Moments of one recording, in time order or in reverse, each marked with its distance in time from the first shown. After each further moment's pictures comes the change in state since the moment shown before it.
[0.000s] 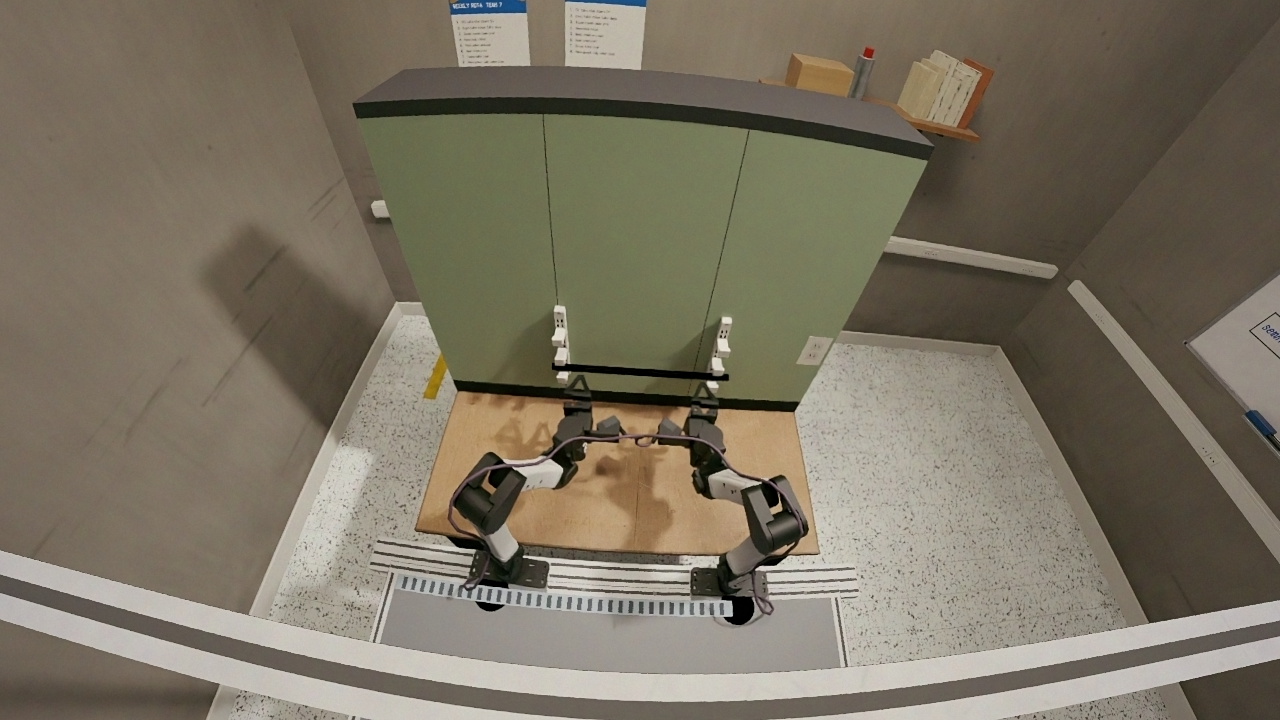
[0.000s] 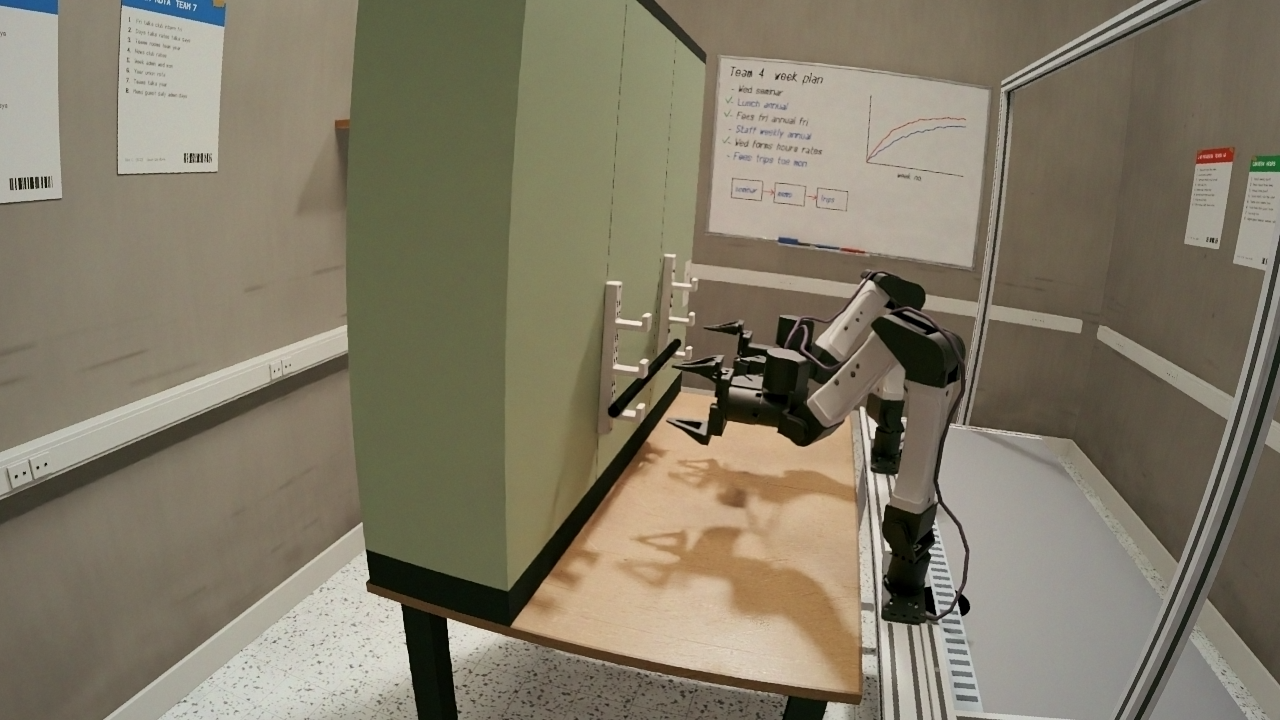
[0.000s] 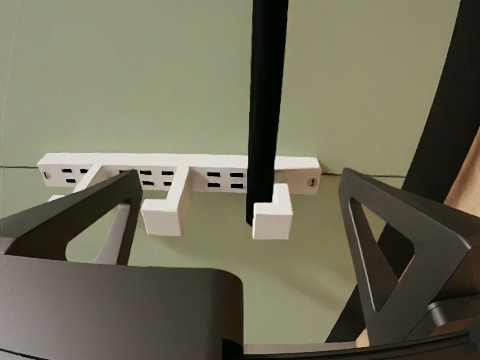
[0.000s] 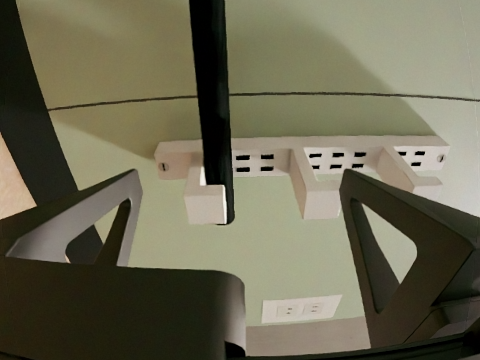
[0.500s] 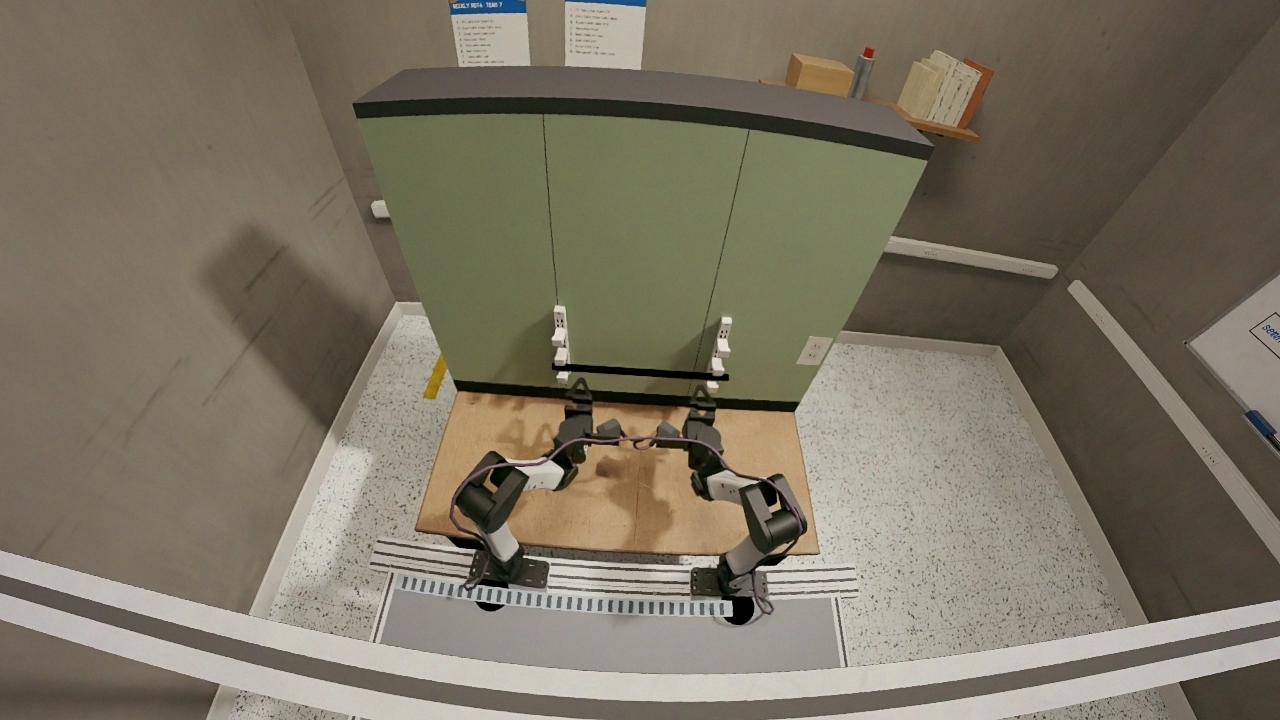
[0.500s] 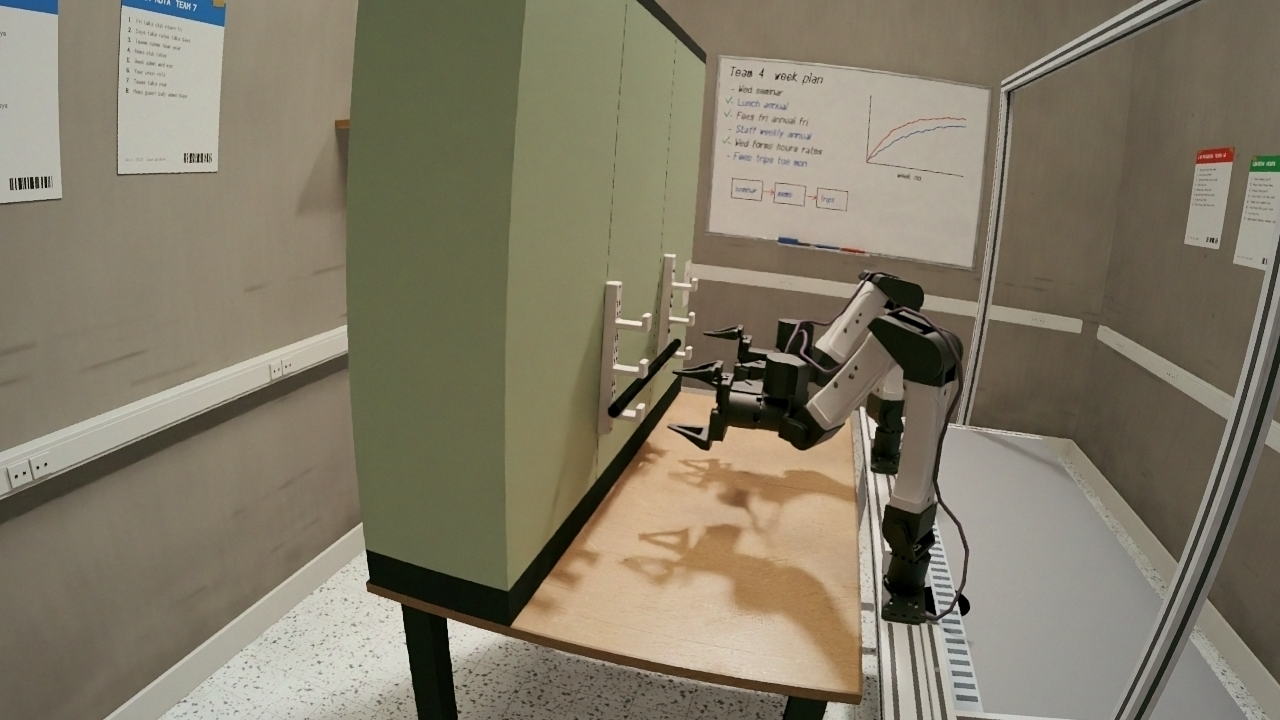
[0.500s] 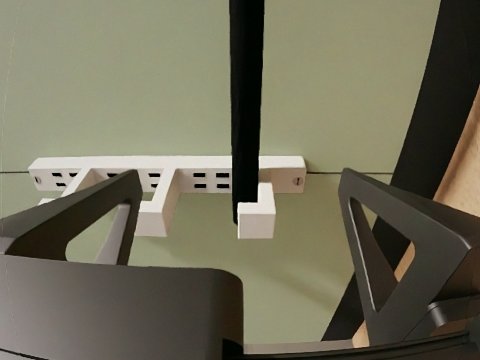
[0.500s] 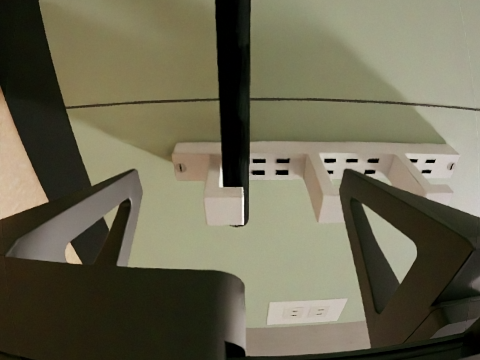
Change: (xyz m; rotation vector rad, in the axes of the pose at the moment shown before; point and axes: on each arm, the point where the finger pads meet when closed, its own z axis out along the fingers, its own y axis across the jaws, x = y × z) left arm -0.001 -0.011 -0.002 0.017 -0.002 0.014; right arm -0.004 0.011 -0.003 -0.023 -0.006 -0.015
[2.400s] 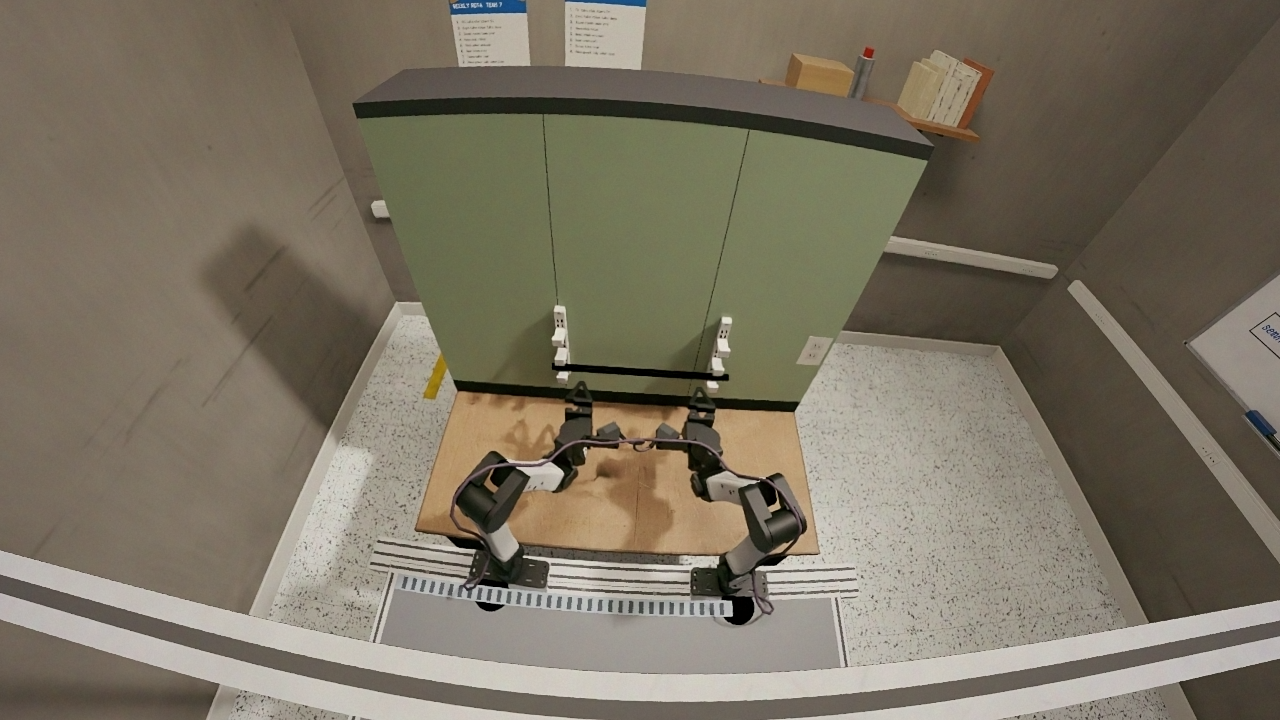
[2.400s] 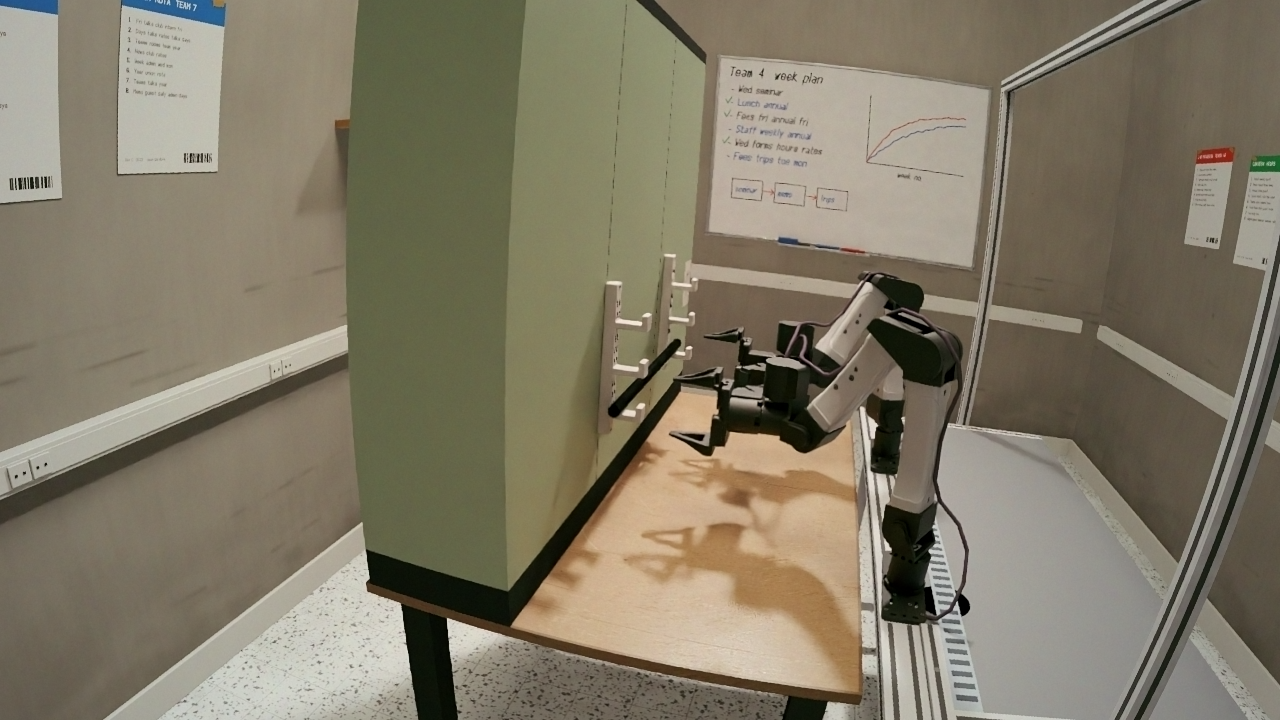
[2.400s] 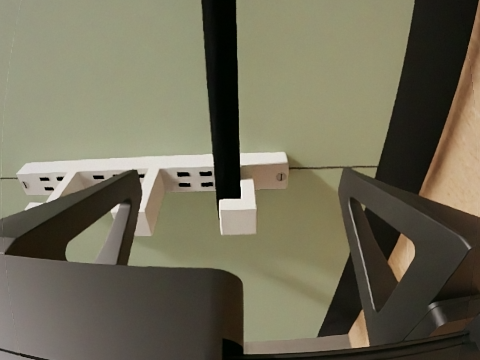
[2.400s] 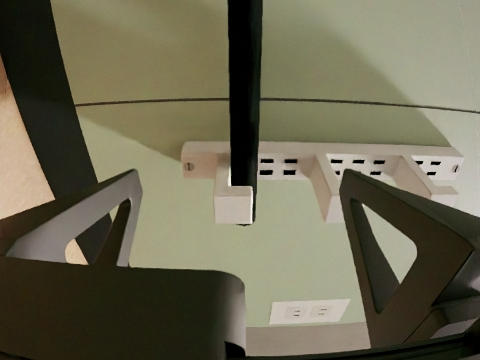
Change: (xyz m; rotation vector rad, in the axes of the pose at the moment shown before) left arm 0.001 -0.012 -0.003 0.031 0.000 0.021; right arm -0.001 0.006 -0.002 -0.011 -0.001 -0.008
